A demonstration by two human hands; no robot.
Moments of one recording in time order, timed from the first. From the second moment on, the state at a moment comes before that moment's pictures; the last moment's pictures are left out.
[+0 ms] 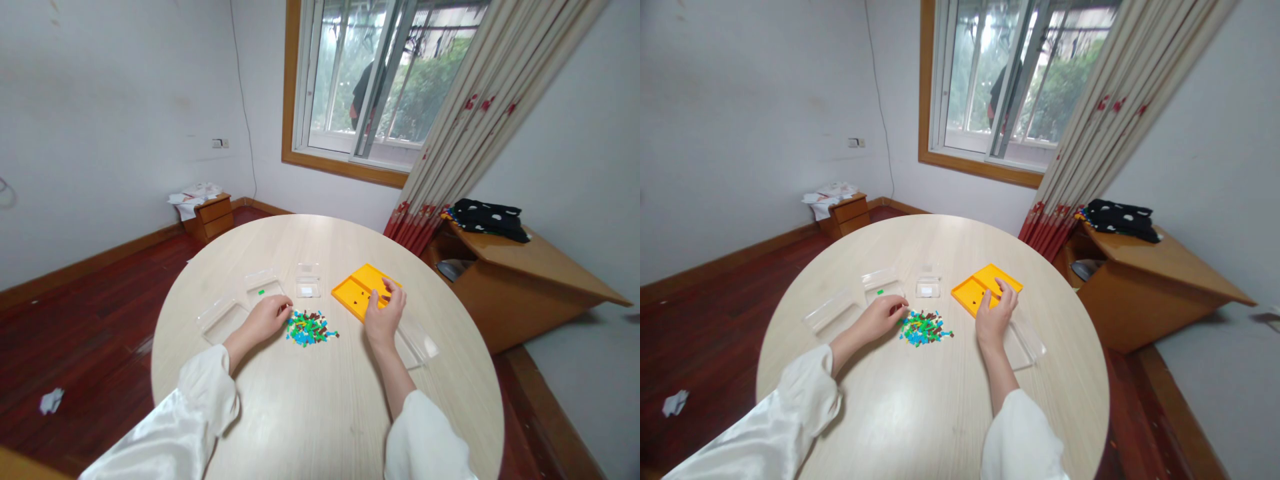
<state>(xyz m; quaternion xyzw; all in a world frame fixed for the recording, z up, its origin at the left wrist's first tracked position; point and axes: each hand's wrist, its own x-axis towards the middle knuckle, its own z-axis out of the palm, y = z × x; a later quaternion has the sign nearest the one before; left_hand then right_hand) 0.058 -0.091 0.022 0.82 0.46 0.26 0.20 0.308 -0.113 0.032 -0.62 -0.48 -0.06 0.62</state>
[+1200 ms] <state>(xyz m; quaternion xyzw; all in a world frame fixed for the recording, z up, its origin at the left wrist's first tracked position) 0.051 -0.093 0.029 0.87 0.40 0.17 0.23 0.298 -0.111 0.018 -0.58 -0.56 -0.03 0.60</state>
